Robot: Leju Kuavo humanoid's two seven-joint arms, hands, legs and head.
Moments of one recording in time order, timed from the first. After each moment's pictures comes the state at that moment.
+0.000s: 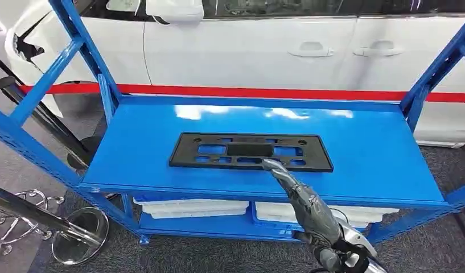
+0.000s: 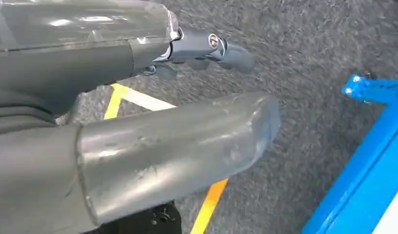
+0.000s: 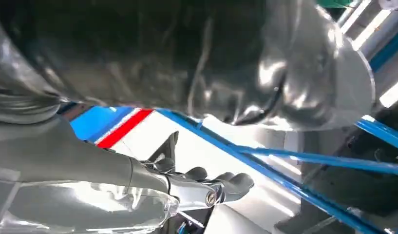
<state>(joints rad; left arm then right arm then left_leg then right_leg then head) 0.01 -0.02 0.75 -0.21 -0.11 0.00 -0.35 -0.06 -0.24 0.44 -2.02 -0.07 0.18 -0.55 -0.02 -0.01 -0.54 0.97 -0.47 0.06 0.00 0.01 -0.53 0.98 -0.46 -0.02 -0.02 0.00</state>
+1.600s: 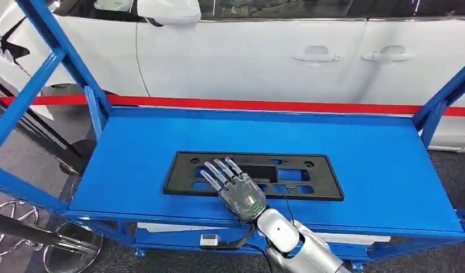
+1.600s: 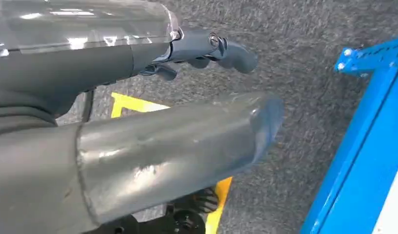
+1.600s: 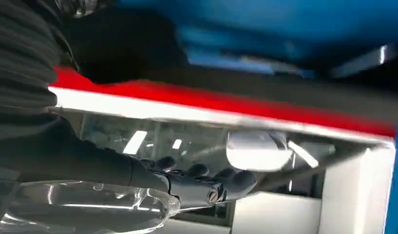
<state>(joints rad) -0.01 -0.03 0.75 -0.21 -0.26 0.00 -0.29 -0.38 -0.06 0.83 -1.25 1.28 -0.43 0.05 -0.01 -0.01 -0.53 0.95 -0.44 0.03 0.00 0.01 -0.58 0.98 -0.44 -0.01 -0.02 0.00</state>
